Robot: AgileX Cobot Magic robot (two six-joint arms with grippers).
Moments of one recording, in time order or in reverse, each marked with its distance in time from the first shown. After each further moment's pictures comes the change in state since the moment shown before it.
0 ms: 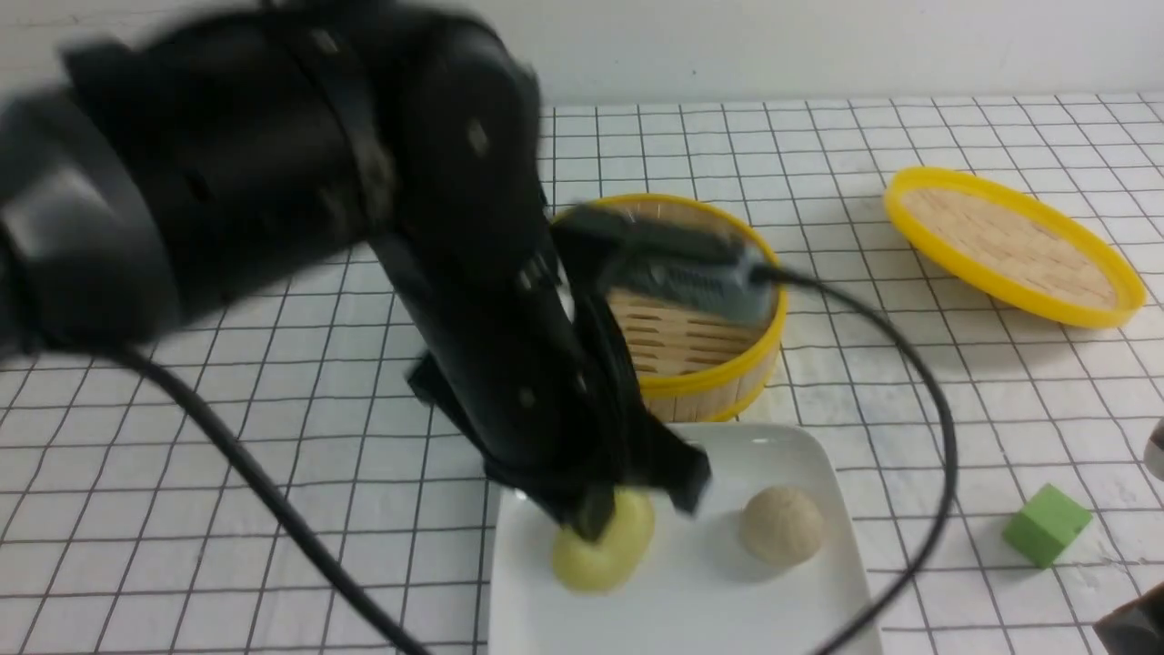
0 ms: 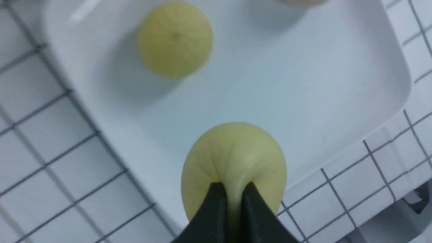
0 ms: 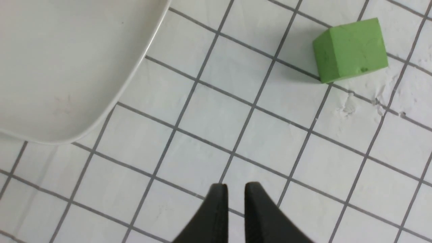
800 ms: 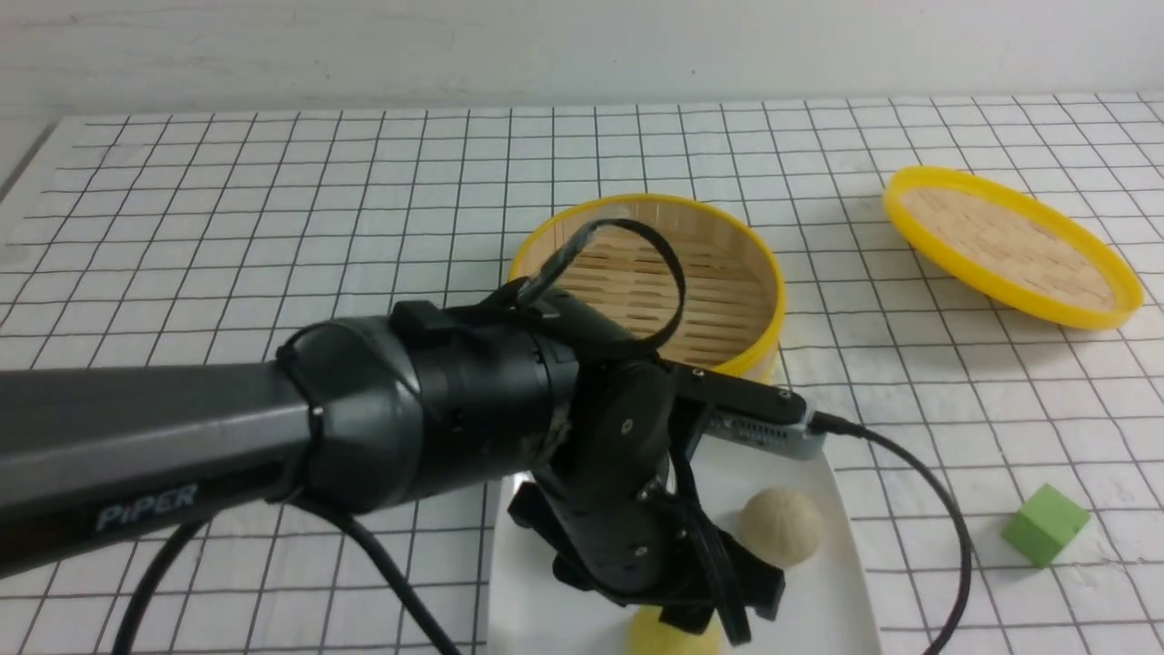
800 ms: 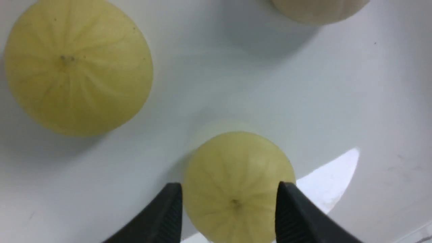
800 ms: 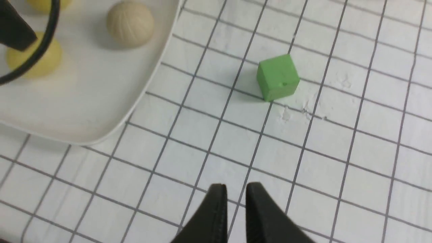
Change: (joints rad) right arm 0.000 -0.611 -0.070 -0.032 0.297 0.025; left arm -0.084 0.127 0.120 0.054 -0.309 -0.195
